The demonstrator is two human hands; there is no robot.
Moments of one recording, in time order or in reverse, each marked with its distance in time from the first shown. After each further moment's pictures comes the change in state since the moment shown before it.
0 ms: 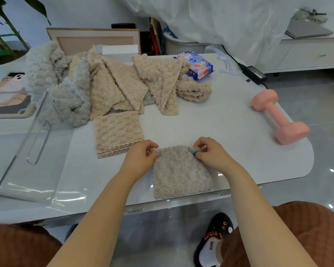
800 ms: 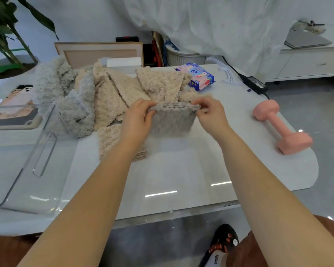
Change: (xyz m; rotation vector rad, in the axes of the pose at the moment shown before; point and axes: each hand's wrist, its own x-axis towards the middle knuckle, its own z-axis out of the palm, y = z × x) left_hand 0.068 0.051 -0.056 0.109 0.434 0.365; right_hand 0.074 -0.071 -0.041 0.140 0.455 -0.278
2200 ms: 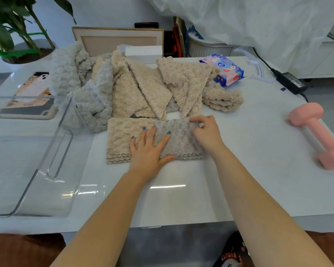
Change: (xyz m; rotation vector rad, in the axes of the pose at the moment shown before) left_hand -0.073 -0.089 0.036 0.591 -0.519 -0.138; right_hand -0.007 0.019 0.091 -0.026 -0.225 0.252
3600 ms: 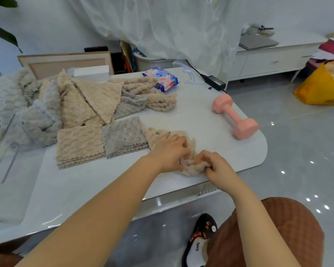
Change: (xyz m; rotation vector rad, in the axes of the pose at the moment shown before) left_hand -0.022 0.196 -0.062 0.026 -0.124 0.748; right_hand -0.183 0.098 -0.159 -0.173 -0.085 -0.094
